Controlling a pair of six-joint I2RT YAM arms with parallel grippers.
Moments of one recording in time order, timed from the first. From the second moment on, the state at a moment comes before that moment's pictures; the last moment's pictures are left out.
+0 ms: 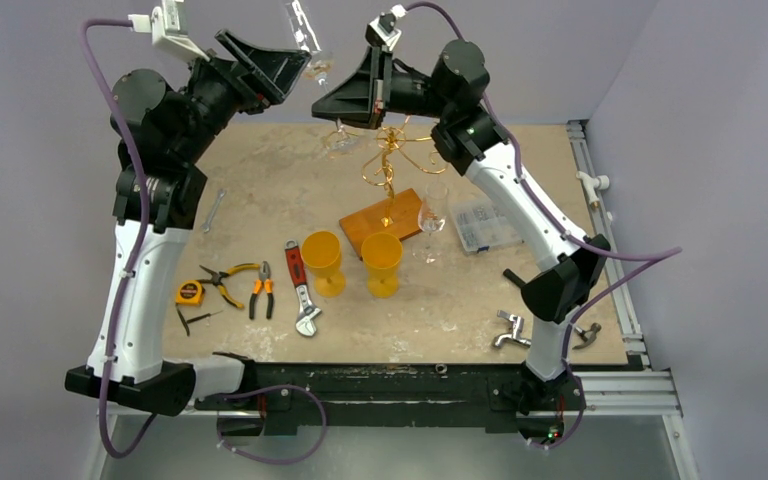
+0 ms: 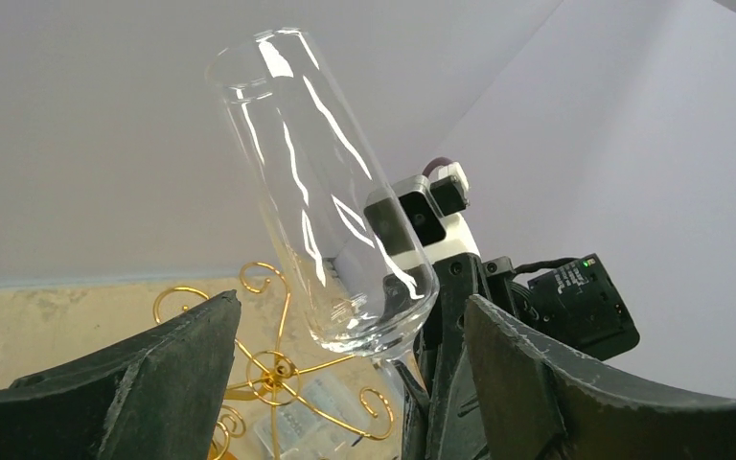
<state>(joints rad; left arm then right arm) -0.22 1.27 1.79 -0.28 0.29 -0.72 0.62 1.88 2.14 0.10 -0.91 1.45</state>
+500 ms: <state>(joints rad) -0.18 1.28 1.73 -0.11 0.40 -0.96 0.65 1.88 2.16 0.18 -1.03 1.45</state>
